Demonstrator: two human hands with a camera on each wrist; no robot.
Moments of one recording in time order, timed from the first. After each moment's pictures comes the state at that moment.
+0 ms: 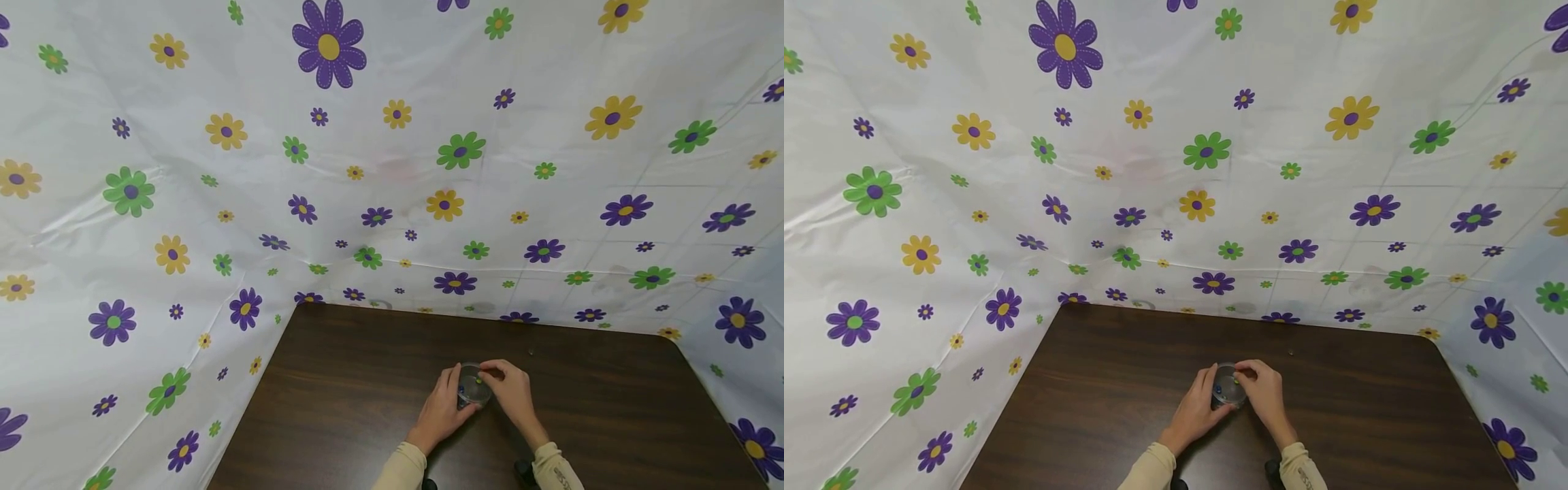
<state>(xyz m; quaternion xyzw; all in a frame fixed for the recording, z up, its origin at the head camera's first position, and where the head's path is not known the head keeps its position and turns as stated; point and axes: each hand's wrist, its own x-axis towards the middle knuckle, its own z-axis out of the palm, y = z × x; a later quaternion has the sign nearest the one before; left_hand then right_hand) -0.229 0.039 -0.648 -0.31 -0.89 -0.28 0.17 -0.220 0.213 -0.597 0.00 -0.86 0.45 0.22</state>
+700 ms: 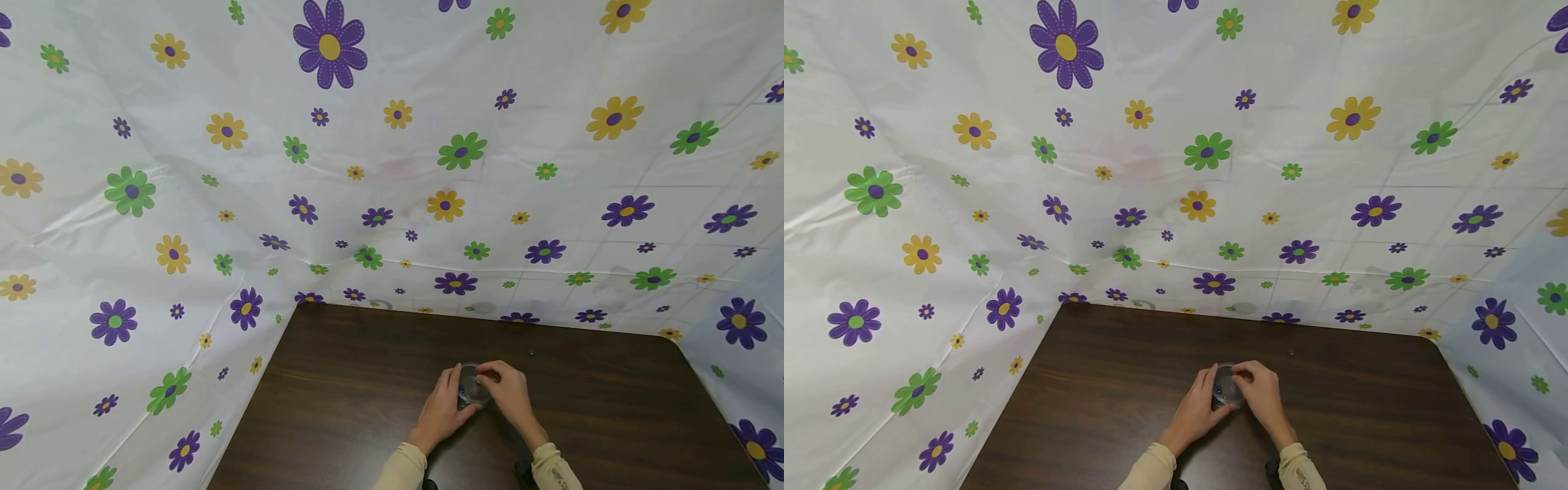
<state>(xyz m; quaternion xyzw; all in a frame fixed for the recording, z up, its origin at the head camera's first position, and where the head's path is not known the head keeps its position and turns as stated) -0.229 0.039 -0.647 -0.31 -0.89 -0.29 0.15 -0.221 0.211 -0.598 0.04 -0.88 0.43 0.21</state>
